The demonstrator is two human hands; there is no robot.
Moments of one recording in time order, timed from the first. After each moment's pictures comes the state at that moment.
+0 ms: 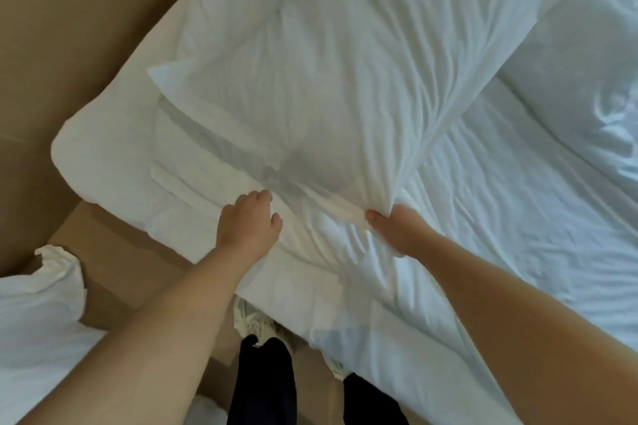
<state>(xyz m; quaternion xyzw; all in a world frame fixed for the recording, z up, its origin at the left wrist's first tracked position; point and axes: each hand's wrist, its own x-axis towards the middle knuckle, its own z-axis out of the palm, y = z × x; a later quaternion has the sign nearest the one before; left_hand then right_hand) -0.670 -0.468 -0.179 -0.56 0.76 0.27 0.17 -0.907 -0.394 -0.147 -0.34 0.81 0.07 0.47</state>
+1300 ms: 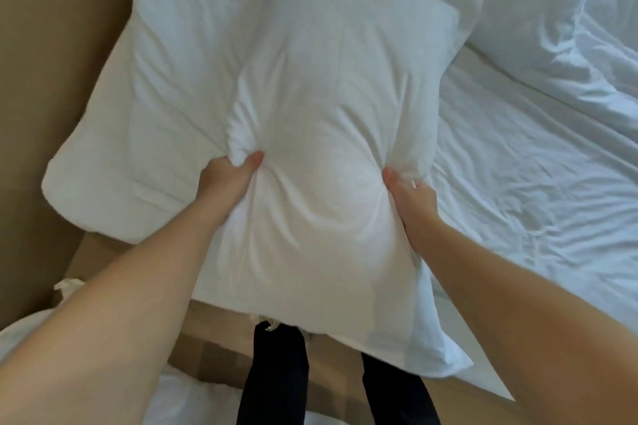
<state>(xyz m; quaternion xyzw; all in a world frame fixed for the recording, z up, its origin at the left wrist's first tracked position) -0.720 -0.490 -0.155 -0.69 0.56 0.46 0.00 -0.939 -0.314 -0.127 0.06 0.82 -0.40 0.41</state>
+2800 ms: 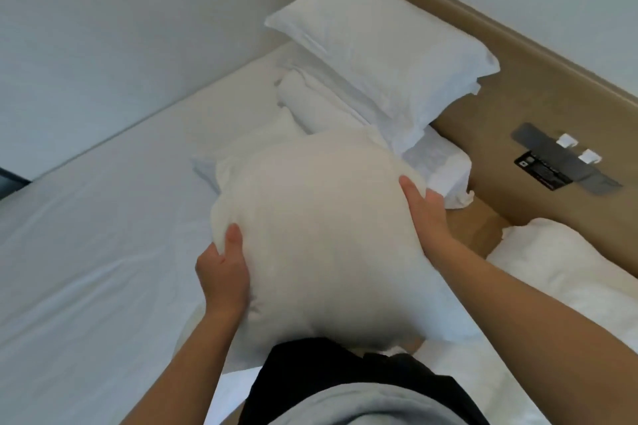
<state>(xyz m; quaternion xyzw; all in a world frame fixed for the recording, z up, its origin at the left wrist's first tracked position) -0.552 0.357 0.275 -0.78 -0.31 -0.05 -0.54 -0.510 0.073 0.267 -0.72 0.34 0.03 0.60</state>
